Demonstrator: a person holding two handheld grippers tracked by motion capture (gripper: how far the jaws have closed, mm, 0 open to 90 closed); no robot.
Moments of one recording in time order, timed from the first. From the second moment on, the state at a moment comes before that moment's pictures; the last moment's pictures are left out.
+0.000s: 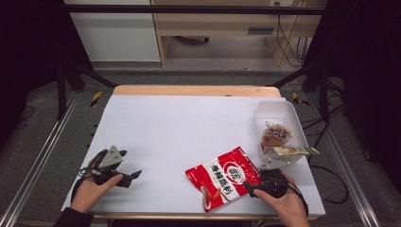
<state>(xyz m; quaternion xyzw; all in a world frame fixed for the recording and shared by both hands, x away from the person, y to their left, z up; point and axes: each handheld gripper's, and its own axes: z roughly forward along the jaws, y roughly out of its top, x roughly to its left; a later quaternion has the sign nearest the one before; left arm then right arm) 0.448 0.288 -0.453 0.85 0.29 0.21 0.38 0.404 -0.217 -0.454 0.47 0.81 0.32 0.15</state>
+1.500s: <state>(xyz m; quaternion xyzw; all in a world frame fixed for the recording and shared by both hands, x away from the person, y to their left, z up) 0.448 0.286 -0.453 0.86 0.28 0.21 0.37 0.435 -0.183 -0.412 0.38 0.85 0.29 0.22</state>
